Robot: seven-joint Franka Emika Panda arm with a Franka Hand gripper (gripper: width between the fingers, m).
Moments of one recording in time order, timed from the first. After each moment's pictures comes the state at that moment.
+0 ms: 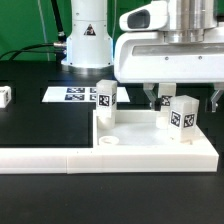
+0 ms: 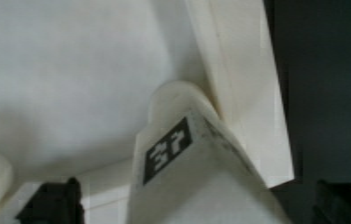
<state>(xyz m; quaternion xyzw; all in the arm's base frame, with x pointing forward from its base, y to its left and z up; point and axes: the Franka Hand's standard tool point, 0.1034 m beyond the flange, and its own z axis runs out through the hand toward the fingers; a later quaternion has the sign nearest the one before) 0.627 0.121 0.080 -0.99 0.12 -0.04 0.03</state>
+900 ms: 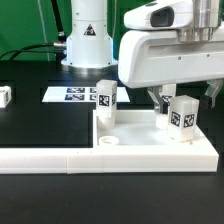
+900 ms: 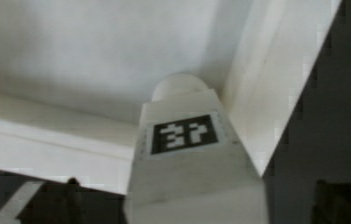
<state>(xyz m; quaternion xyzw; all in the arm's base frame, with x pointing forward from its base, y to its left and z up) 0.628 0.119 0.080 -0.99 -0.16 -0.04 0.01</state>
